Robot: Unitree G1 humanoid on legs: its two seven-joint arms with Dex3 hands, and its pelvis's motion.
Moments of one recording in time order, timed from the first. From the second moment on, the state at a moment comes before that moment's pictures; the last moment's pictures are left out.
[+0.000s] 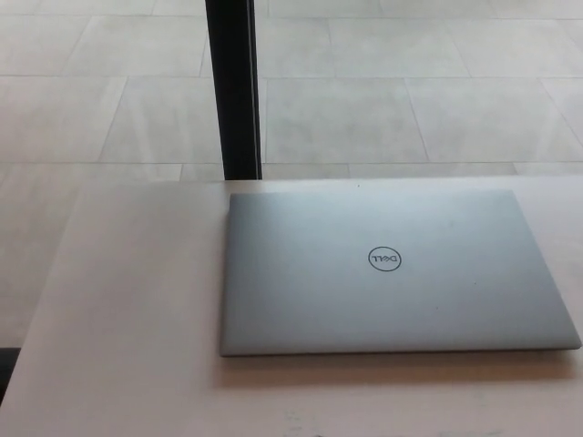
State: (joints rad) left_arm -0.13 0.57 0.75 1.26 -0.36 0.02 0.00; right_arm -0.19 -0.86 -0.50 0.52 -0.19 -0.28 0.13
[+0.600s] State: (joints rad) left_arm -0.13 0.57 0.75 1.26 -0.36 0.02 0.00; right_arm -0.13 -0.75 -0.98 0.72 0.00 -0.19 0.03
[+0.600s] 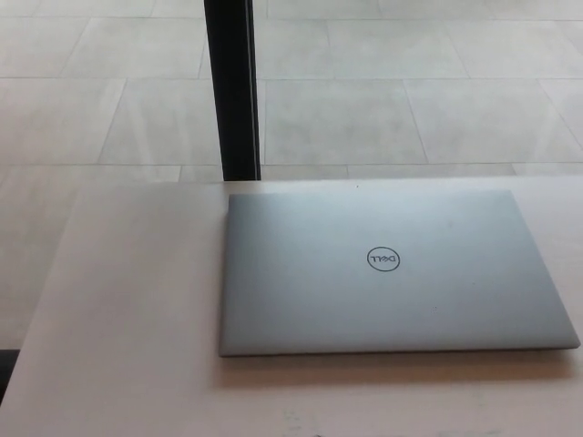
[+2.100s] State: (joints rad) left_arm -0.14 0.57 0.73 1.26 -0.38 0.02 0.01; right_arm -0.15 -0.52 -1.32 0.66 0.55 0.18 -0.30
